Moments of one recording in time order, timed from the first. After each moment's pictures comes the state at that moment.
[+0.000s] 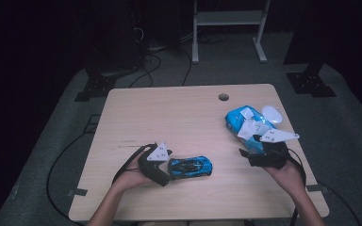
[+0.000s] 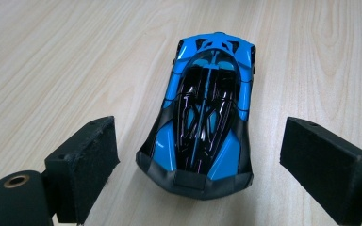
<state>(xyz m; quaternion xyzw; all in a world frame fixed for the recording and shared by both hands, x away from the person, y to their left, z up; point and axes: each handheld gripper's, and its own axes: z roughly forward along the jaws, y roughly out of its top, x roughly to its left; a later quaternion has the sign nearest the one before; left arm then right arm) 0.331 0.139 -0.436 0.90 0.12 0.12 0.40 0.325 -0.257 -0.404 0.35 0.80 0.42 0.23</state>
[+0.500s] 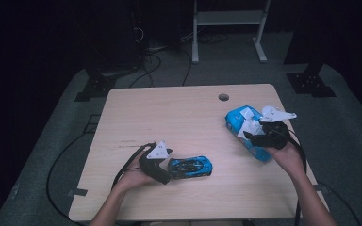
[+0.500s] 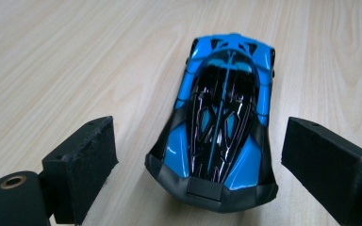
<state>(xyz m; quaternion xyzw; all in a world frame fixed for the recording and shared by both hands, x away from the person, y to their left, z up) 0.341 0.137 -0.449 0.90 0.14 0.11 0.41 0.375 -0.266 -0.389 0.39 0.80 0.37 0.26</state>
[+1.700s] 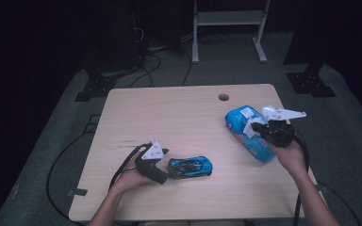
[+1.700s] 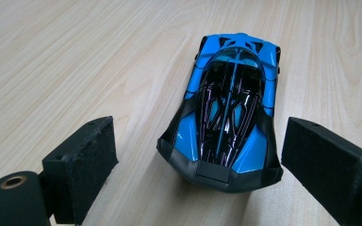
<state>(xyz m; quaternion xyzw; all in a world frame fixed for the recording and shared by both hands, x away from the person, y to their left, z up) 0.339 0.150 -0.449 0.89 0.15 0.12 0.42 0.363 -0.274 -0.373 0.39 0.78 0.41 0.25</state>
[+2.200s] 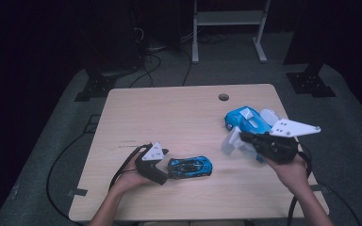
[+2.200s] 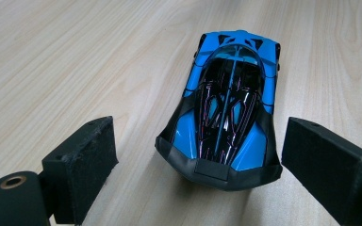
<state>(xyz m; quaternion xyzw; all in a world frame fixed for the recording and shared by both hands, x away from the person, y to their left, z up) 0.337 0.149 -0.450 0.89 0.15 0.12 0.42 0.285 -0.234 -0.324 0.28 0.78 0.53 0.20</state>
